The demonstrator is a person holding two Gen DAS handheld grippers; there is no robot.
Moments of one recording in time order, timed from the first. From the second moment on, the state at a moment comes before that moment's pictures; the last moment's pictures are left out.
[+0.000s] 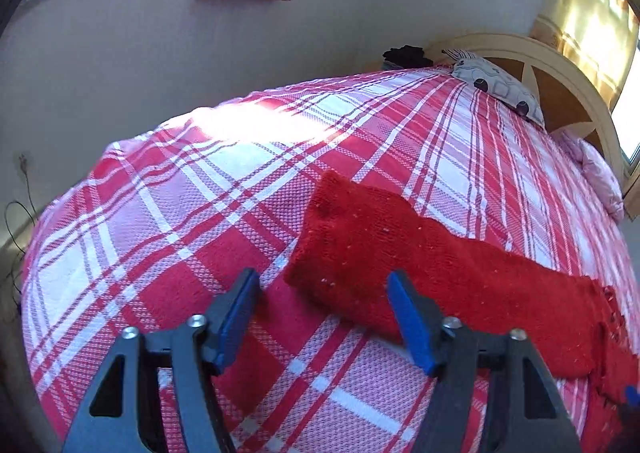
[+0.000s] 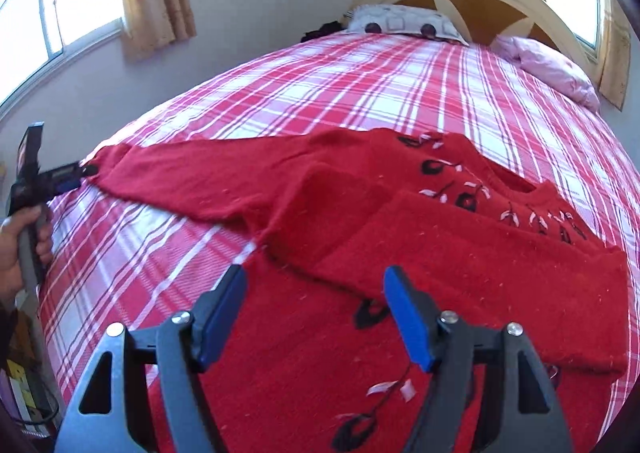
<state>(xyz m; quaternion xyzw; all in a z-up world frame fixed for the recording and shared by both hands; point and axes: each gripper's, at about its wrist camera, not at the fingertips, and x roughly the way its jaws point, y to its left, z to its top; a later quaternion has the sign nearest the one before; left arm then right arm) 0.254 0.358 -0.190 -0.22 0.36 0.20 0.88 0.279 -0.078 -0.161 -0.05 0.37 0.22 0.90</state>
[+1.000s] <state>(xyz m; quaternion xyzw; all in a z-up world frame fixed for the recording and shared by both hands) 0.310 0.065 -0.026 -0.18 0.25 -0.11 0.95 0.246 -0.191 -0.155 0.07 0.34 0.15 0.93</state>
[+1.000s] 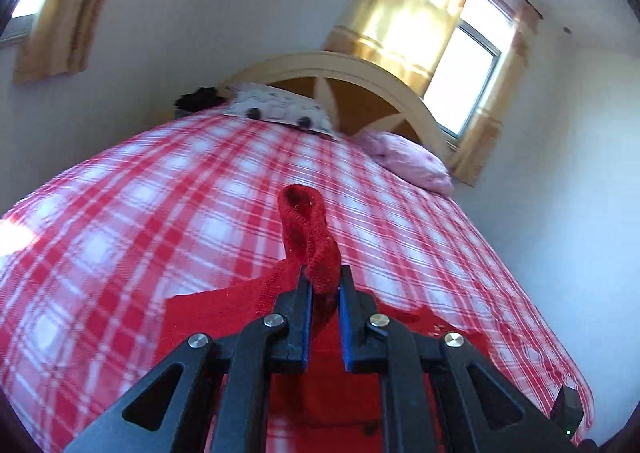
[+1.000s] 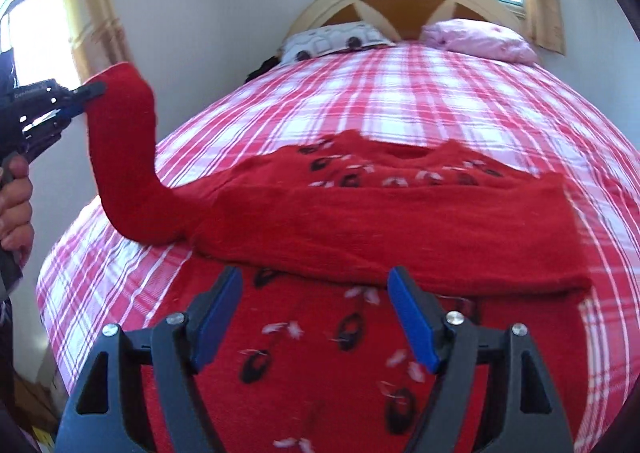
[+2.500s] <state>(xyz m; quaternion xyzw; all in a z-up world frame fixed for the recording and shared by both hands) 0.333 0.080 -0.161 -0.09 0.30 -0.02 0.95 0.336 -0.243 -0.182 0.23 0.43 0.16 0.86</state>
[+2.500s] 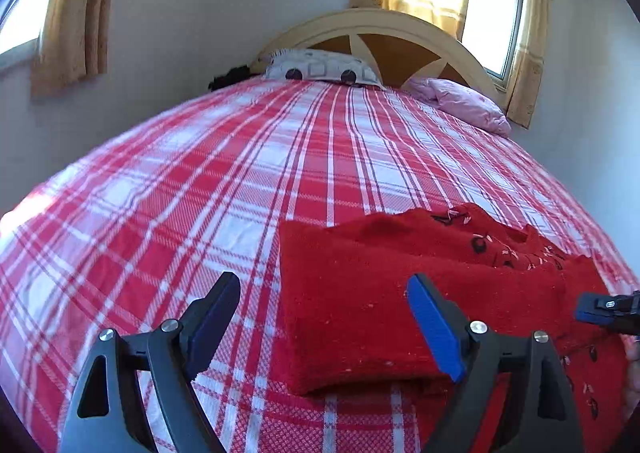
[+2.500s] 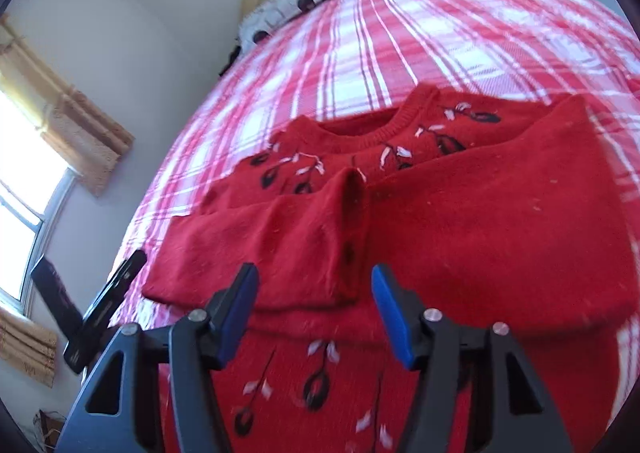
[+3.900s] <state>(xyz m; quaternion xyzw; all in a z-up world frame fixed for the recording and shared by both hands) 0.269 -0.013 -0.138 0.01 0.26 -0.21 0.94 0.323 -0.330 -0.104 0.17 0.35 0.11 0.91</state>
